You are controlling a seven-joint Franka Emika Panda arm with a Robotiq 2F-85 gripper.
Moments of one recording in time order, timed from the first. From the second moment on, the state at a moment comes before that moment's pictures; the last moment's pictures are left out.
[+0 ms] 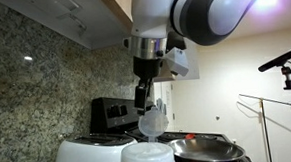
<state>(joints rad) 0.19 0.30 0.11 -1.89 -0.98 2.37 0.39</state>
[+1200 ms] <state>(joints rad) 0.18 0.39 0.11 -1.83 -0.50 2.13 -0.05</state>
